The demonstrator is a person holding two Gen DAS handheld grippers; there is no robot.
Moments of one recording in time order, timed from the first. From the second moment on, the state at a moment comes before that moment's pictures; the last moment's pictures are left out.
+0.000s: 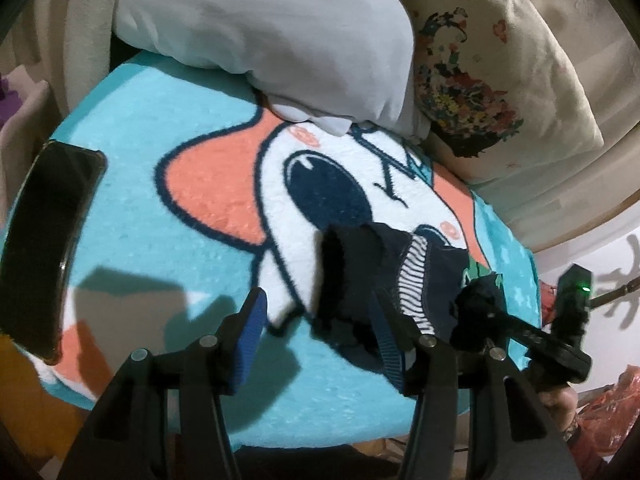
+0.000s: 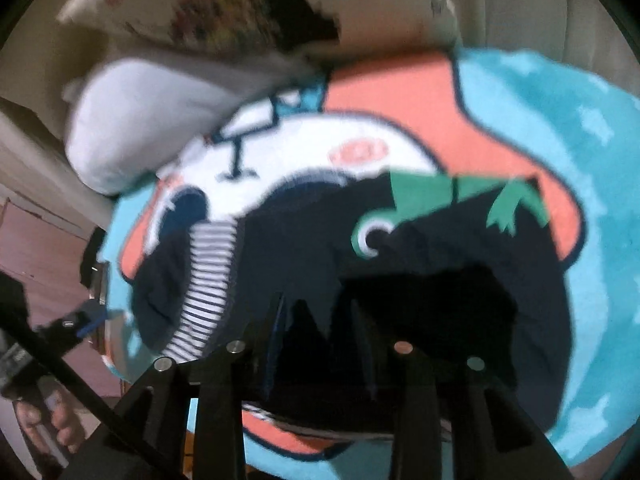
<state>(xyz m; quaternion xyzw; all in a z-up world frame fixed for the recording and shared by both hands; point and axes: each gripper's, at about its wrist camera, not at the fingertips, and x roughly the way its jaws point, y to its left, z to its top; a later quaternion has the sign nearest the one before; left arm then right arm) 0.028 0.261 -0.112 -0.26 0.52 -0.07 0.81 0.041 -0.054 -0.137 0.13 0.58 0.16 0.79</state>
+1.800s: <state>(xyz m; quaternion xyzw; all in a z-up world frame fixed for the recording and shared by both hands) 0.043 0.177 -0.126 -0.21 0.51 -0.23 0.80 0.076 0.048 -0.098 0.17 0.56 0.25 0.78</state>
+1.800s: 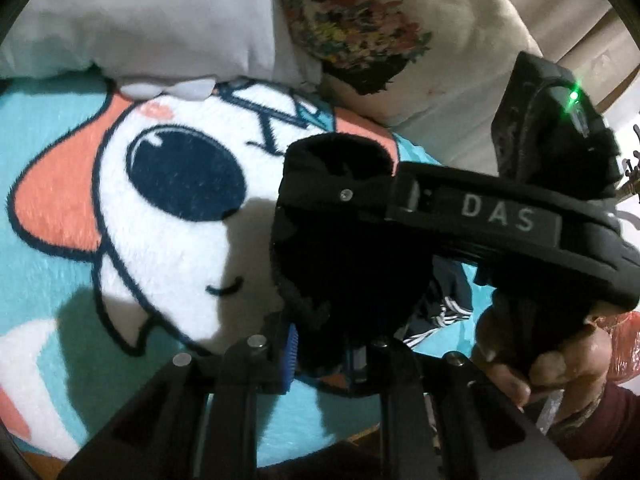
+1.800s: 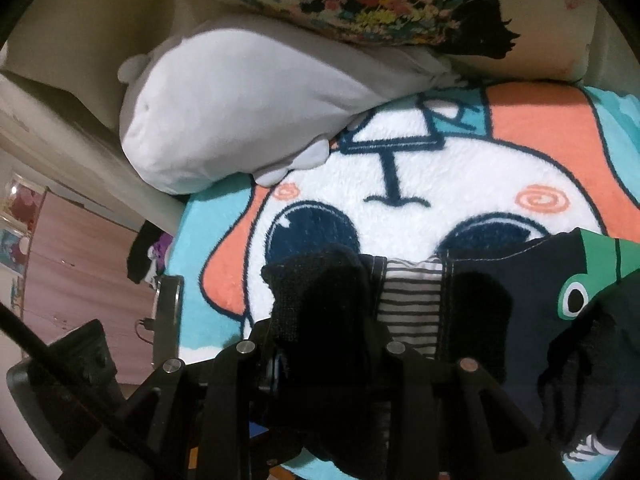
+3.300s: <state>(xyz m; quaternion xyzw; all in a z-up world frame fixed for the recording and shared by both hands) 0.059 0.025 -0.089 -0.12 0.54 -0.23 0.80 0.058 -0.258 -0.075 0.31 0.44 0.08 0.84</state>
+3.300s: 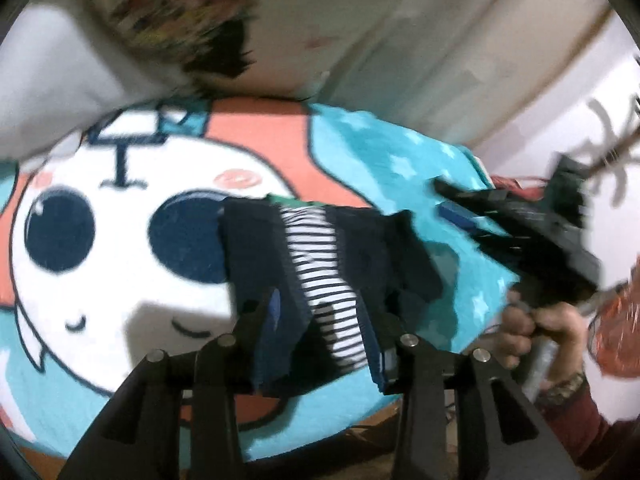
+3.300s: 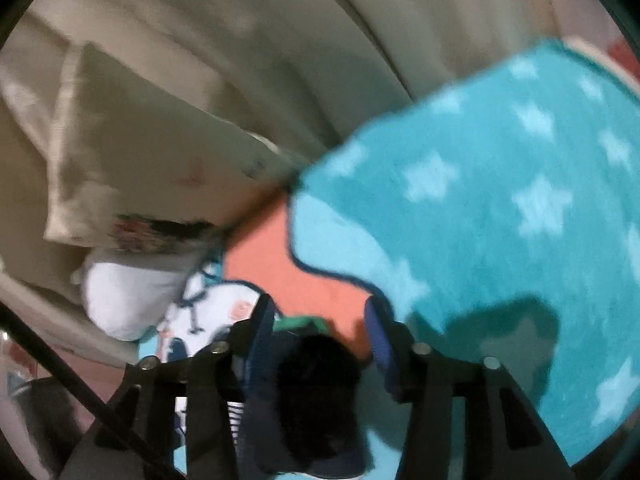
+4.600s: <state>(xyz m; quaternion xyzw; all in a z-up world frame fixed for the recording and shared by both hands) 0.125 0.014 -0.171 -0.21 0.59 -0.24 0.74 0.065 -0.221 -0.163 0.32 0.51 0.18 0.78</state>
